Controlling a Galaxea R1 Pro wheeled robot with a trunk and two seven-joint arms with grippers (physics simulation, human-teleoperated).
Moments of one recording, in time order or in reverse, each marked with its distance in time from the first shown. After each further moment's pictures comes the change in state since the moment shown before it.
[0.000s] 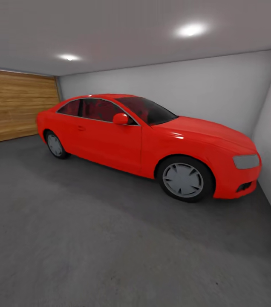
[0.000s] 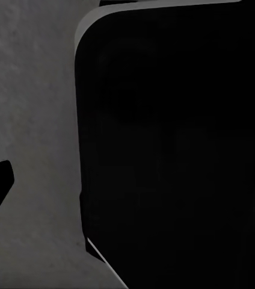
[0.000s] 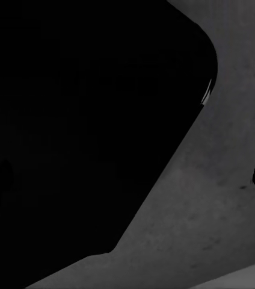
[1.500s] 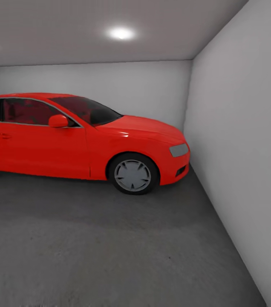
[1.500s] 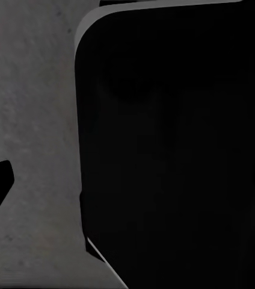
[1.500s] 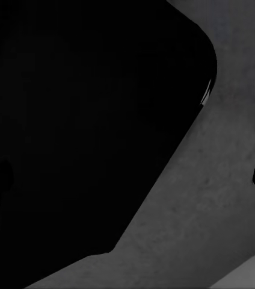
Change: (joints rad) left arm 0.000 0.000 0.000 0.000 0.000 0.000 0.000; right arm 0.000 0.000 -0.001 0.000 0.001 0.000 -0.001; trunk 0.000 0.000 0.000
